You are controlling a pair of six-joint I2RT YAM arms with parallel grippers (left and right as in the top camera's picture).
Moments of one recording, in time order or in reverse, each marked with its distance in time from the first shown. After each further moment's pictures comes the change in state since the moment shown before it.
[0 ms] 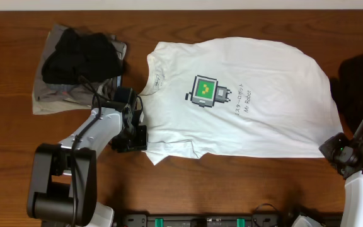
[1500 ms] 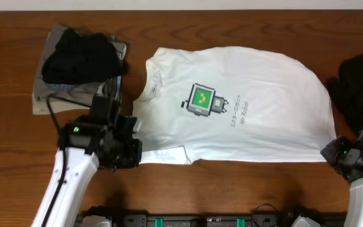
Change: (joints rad) left arm -0.001 -0.526 0.058 -0.424 0.174 0.110; right arm 0.000 -0.047 0.116 -0.188 -0.026 -0.034
